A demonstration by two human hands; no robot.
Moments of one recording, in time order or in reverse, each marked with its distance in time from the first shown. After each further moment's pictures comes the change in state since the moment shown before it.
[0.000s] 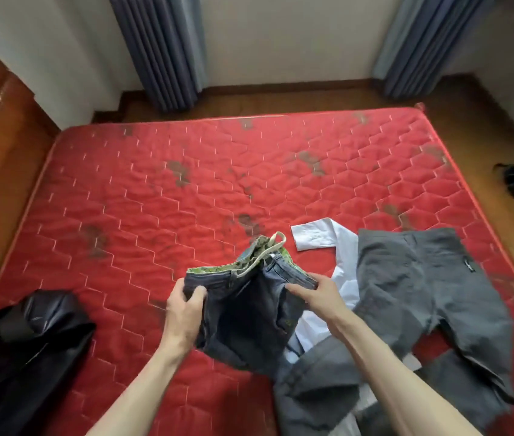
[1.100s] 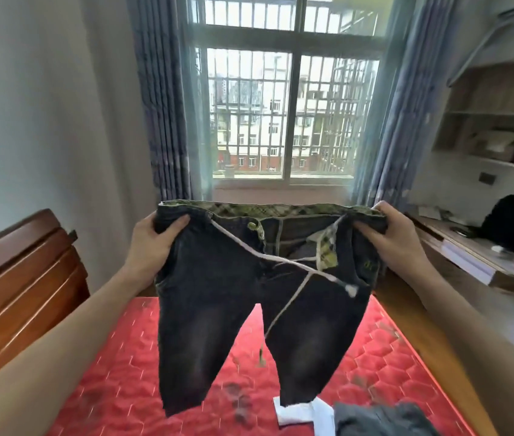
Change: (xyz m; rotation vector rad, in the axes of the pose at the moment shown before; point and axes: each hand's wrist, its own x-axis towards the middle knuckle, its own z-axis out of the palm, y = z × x) left_hand -0.088 0.463 -0.132 -0.267 0.071 0.921; right_hand -0.252 -0.421 -0.252 -0.381 0.555 -1.205
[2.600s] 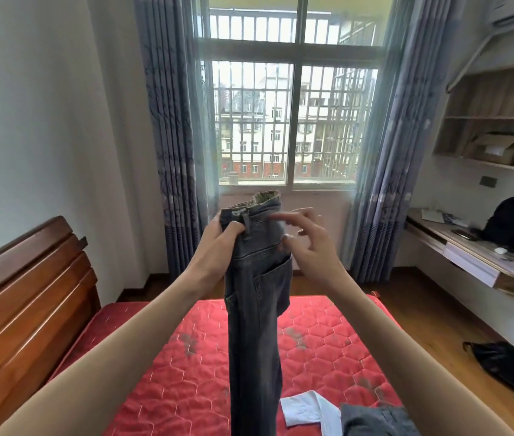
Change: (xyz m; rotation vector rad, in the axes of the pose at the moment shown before) left_hand -0.059 0.080 0.053 -0.148 -0.313 -0.144; right_hand -0.036 -0.111 0.104 0.311 -0.107 -0.136
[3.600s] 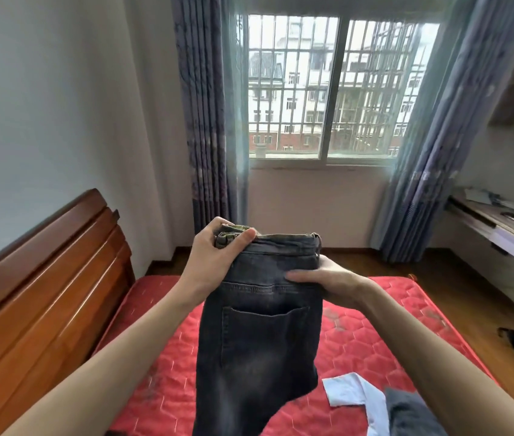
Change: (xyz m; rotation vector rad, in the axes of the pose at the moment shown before) left_hand 0.014 -0.076 -0.179 0.063 0.102 -0.027; right_hand 0.013 0.026 0.156 0.650 -0.537 0.766
